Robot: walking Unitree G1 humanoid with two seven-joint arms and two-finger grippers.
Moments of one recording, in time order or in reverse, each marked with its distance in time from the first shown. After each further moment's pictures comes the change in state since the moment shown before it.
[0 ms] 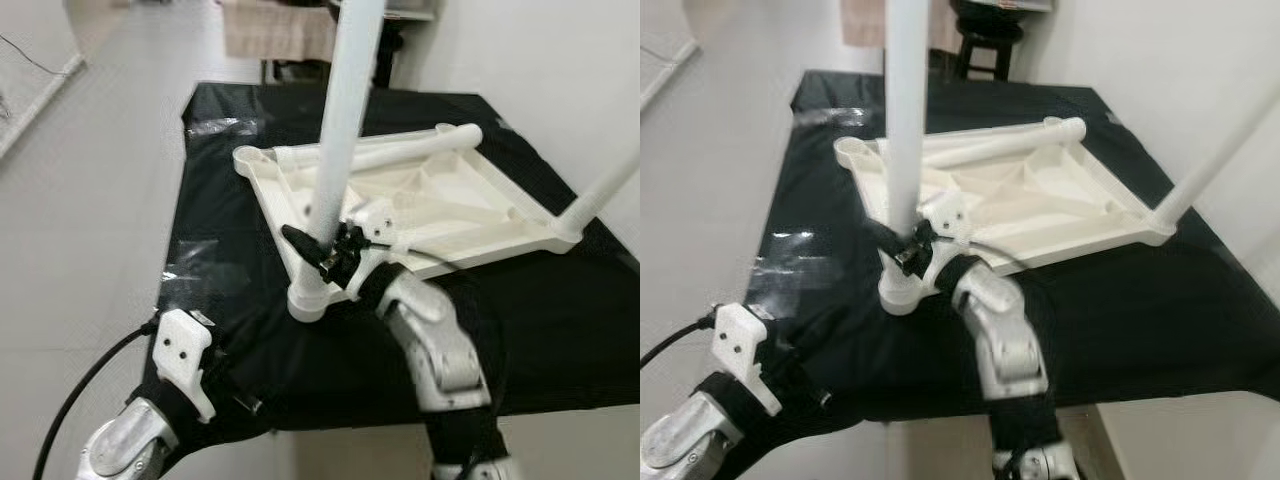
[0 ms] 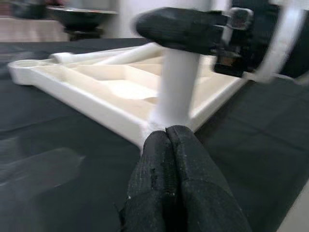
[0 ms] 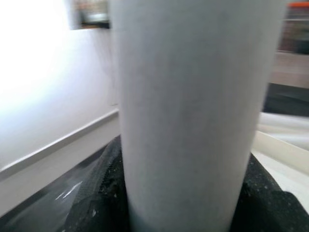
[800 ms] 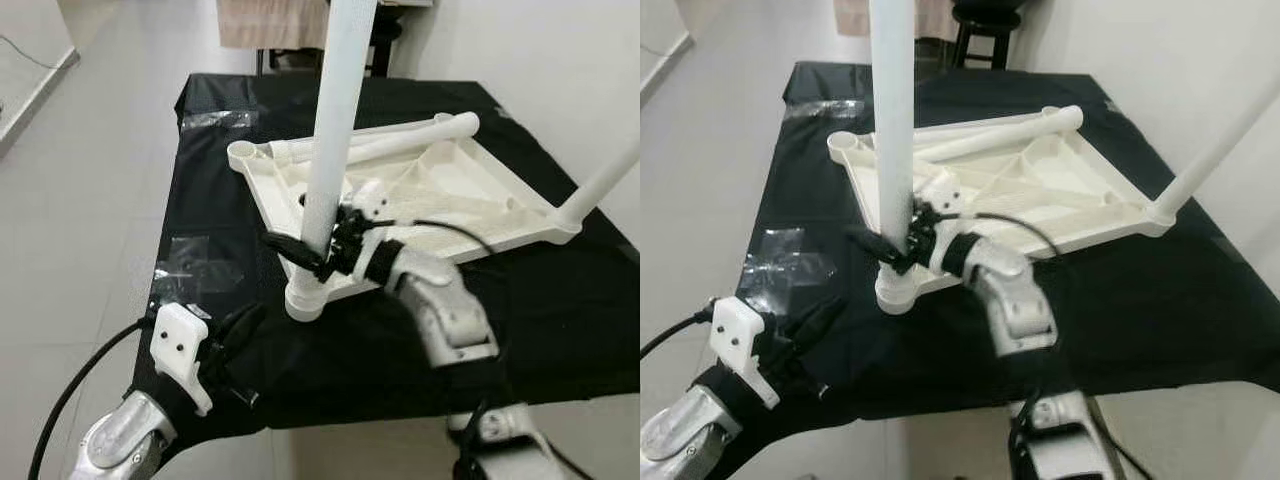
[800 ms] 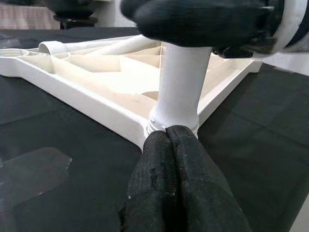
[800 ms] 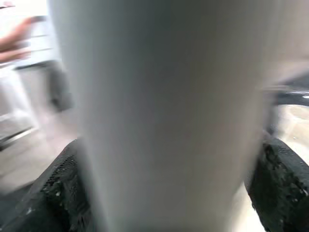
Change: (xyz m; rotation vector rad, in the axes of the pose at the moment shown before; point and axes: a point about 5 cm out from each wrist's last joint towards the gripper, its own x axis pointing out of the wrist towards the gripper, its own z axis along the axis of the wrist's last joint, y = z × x) left arm 0.003 0.002 -0.002 -0.005 0.002 -0.008; right arm 0.030 -0.025 0.030 -0.051 0.019 0.675
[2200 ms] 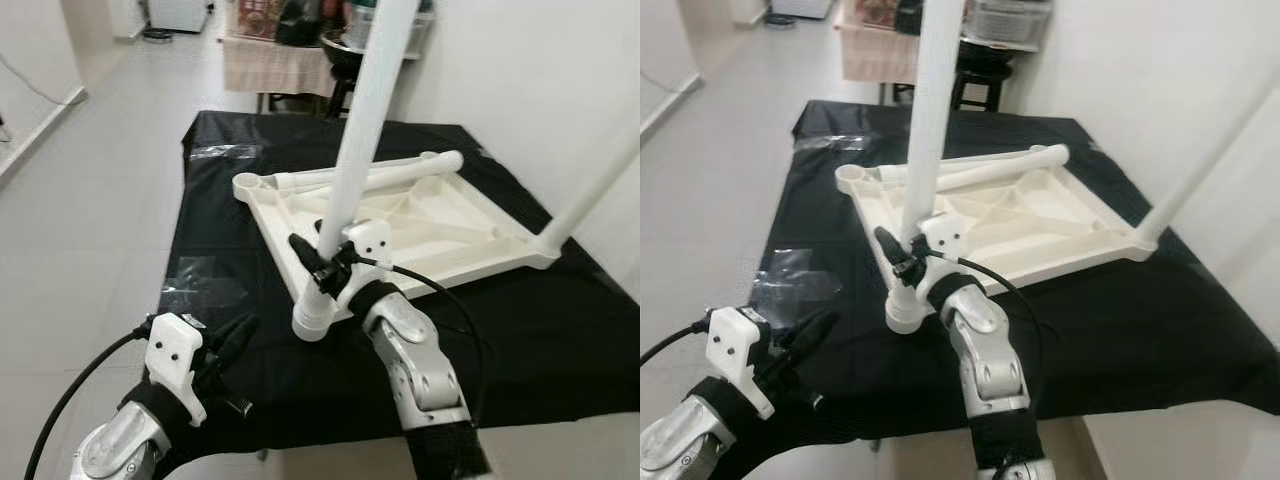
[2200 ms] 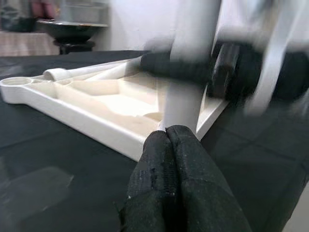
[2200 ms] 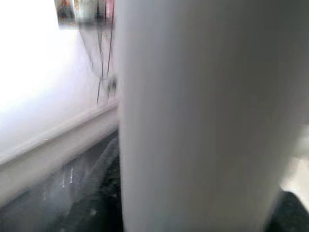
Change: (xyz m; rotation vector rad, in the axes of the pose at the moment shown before) left arm 0.001 0.005 0.001 0.005 -0.015 0.014; right arm 0.012 0.032 -0.047 0.065 0.020 -0.522
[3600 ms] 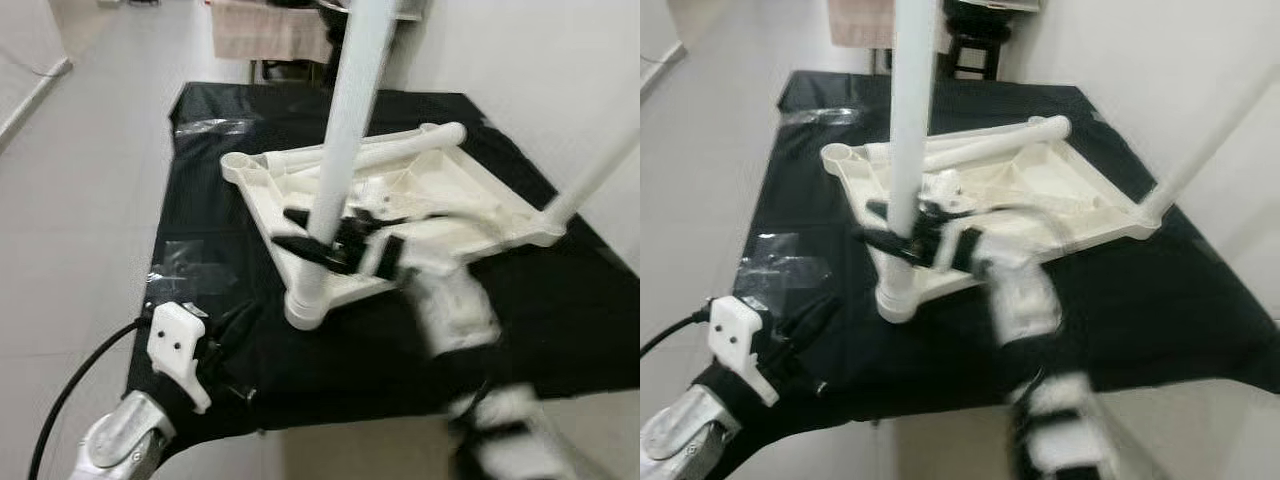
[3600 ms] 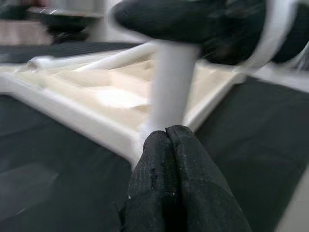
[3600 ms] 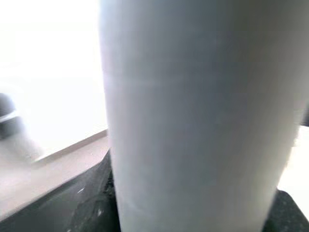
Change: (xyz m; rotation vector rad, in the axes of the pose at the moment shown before) left arm 0.000 -0.005 0.000 -0.018 -0.009 -0.001; right arm -0.001 -0.001 0.023 0.034 -0.049 0.047
